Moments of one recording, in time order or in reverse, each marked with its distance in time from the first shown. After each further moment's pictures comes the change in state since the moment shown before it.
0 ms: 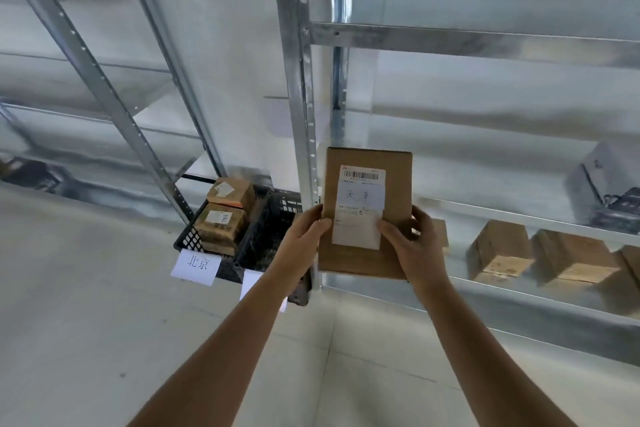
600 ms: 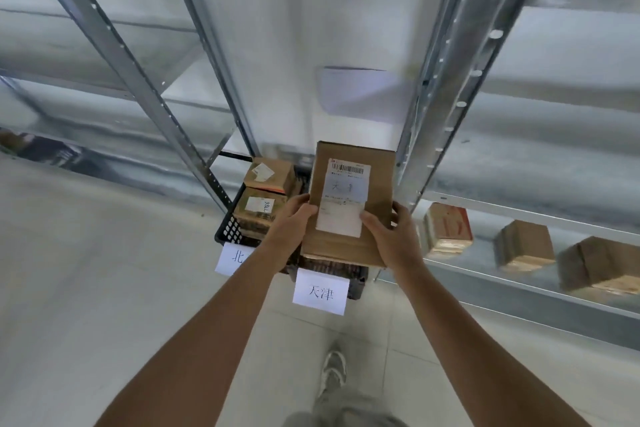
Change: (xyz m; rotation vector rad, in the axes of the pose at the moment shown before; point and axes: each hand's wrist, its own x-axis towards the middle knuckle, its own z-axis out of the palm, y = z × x) left_hand 0.188 -0.028 -0.268 0.090 0.066 -0.232; right_hand 0.110 0.019 0.310 -0.071 -0.096 0.173
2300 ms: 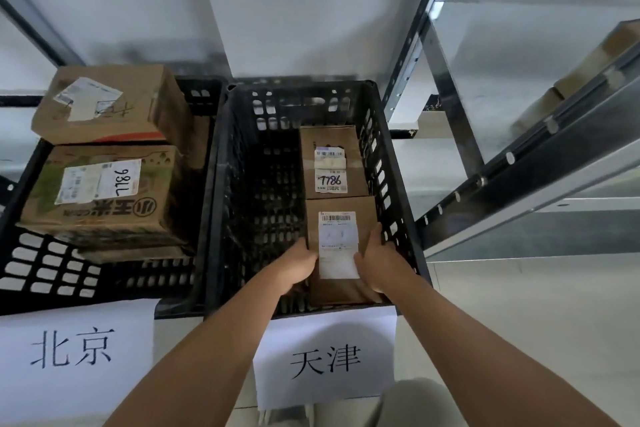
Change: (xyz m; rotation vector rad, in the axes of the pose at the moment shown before) left_hand 0.520 -0.518 0.061 0.475 -0.484 -0.290; right_hand 0.351 0.539 0.212 -0.935 -0.138 0.462
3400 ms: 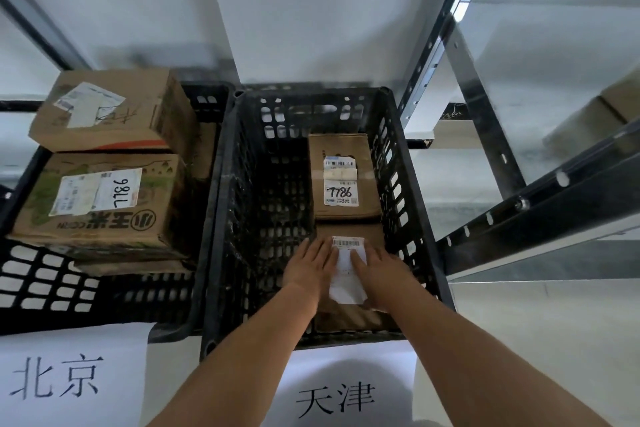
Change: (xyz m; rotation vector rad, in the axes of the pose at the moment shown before) left_hand 0.053 -0.019 0.007 1.582 0.099 0.290; right_hand 0.051 0.001 0.017 -0.677 -0.113 -0.380
